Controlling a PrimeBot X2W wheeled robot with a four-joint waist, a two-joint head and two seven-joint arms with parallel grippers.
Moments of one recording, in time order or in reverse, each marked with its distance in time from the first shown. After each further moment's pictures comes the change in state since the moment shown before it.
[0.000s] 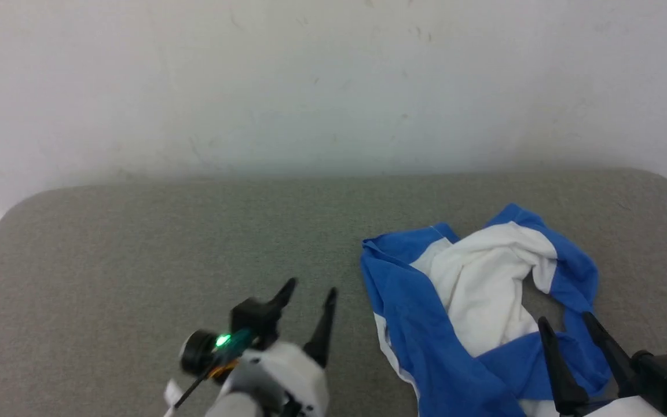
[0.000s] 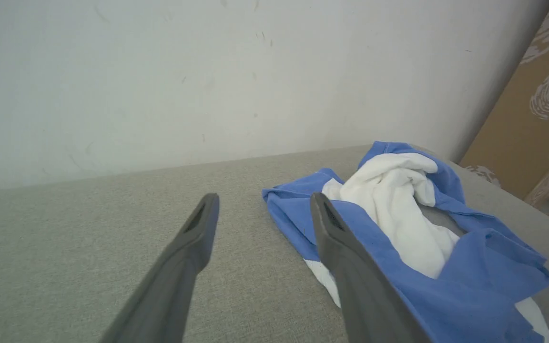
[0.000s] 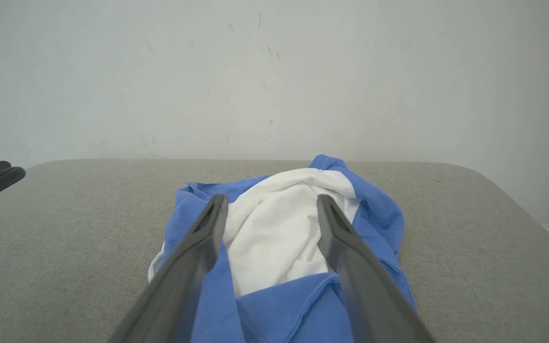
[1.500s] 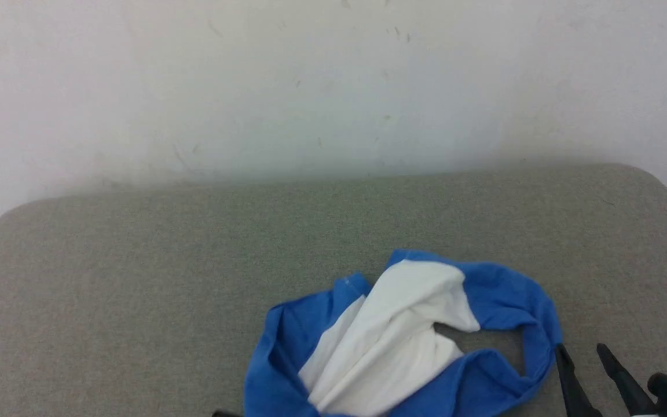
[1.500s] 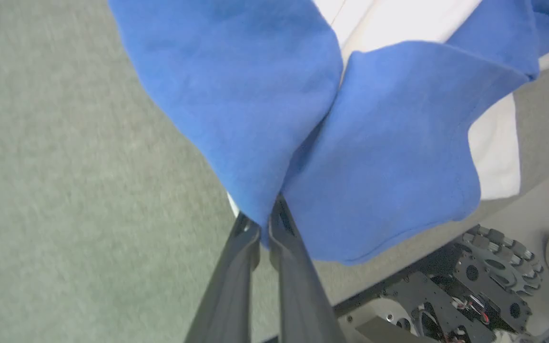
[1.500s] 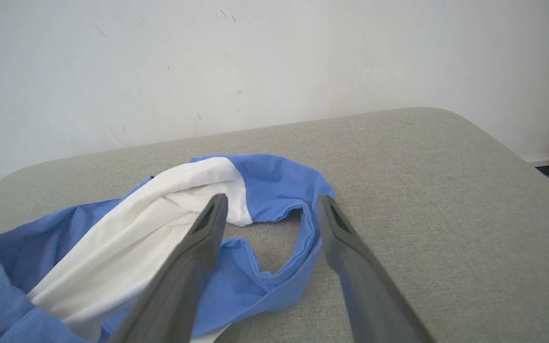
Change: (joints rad) left arm 0.093 0.449 -0.463 -0.171 -0.501 0.276 0.418; right arm 0.046 0.025 -0.055 0.045 0.073 0.000 0.024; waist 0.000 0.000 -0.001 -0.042
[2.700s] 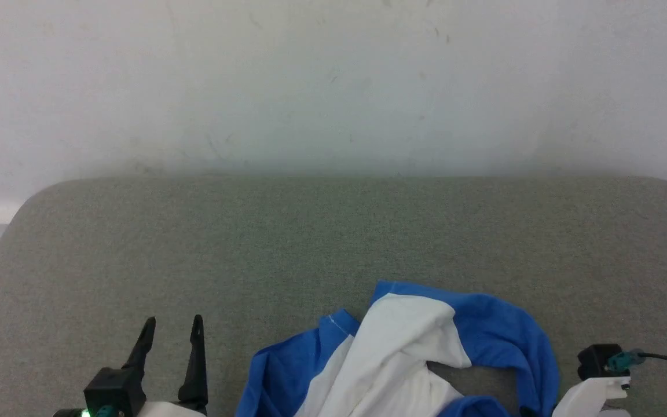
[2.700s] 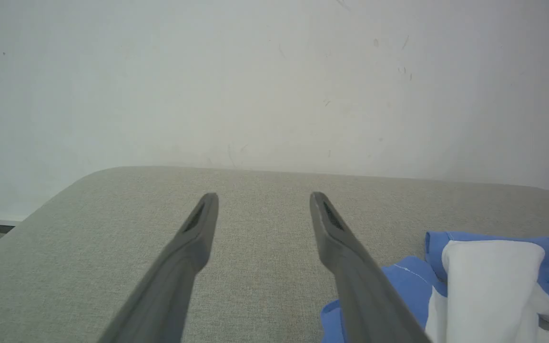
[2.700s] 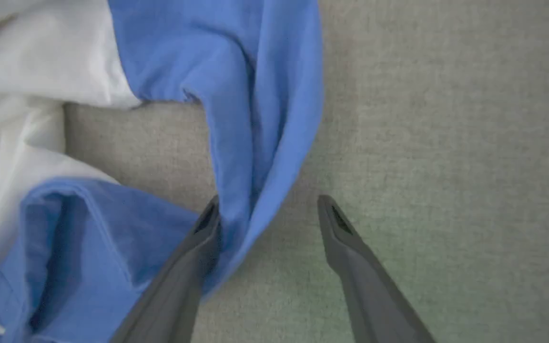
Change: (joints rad) left arm 0.094 -0.032 0.354 -0.112 0.156 0.140 -0.595; right arm -0.270 -0.142 0.109 0.489 0.133 0.000 0.444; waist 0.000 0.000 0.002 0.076
